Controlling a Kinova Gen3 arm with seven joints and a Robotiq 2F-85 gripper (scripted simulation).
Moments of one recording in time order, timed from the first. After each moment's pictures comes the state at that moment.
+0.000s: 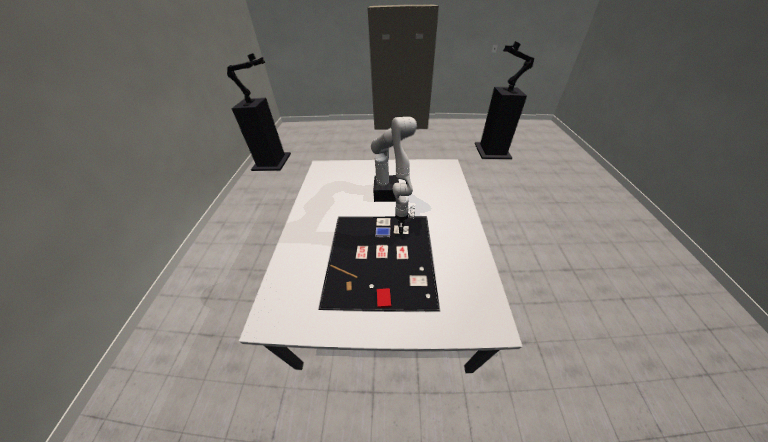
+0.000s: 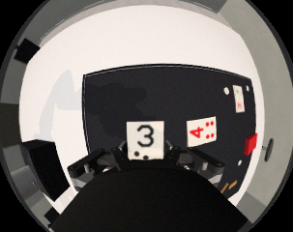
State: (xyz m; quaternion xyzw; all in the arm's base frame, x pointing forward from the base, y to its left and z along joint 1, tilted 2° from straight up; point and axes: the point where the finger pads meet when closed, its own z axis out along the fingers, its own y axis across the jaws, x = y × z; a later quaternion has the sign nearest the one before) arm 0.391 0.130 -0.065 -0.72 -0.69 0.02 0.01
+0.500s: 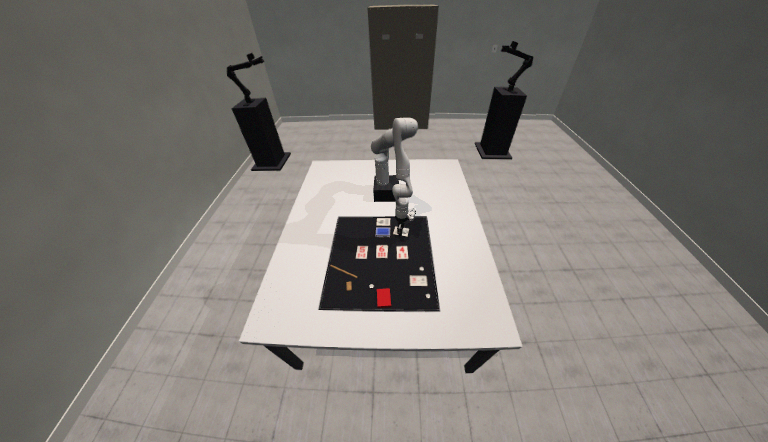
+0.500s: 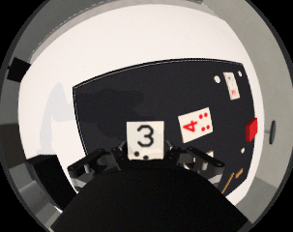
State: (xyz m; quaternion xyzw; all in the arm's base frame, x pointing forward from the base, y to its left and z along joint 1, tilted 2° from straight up) arm 0.405 0.130 -0.064 -0.77 -0.63 0.02 0.01
